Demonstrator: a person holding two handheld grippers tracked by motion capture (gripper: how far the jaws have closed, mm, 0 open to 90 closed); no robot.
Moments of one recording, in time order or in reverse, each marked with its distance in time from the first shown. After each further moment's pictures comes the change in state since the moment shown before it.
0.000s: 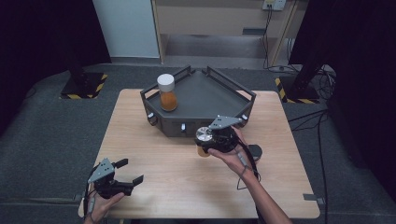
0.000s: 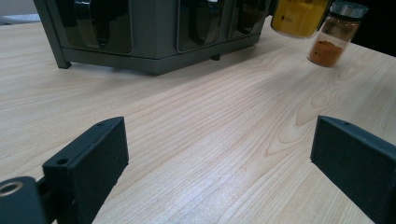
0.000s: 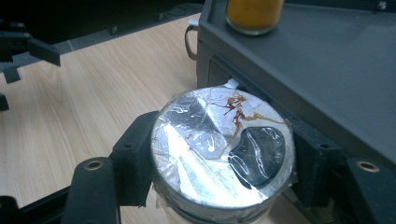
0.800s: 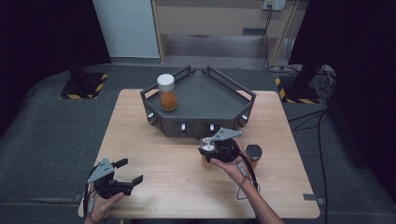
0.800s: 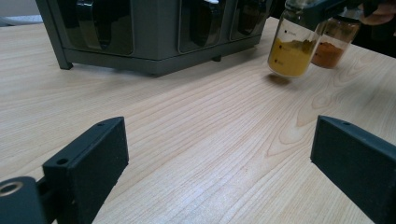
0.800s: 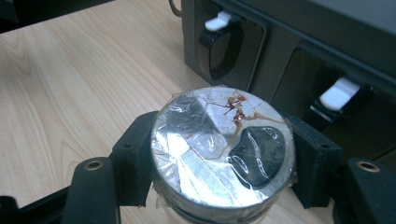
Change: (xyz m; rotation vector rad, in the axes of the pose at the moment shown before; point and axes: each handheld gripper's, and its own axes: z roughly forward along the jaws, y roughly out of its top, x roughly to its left) left arm 0.000 -0.001 -0.001 -0.004 0.003 0.000; right arm 0.006 -0.049 0.018 0.033 -0.042 0.044
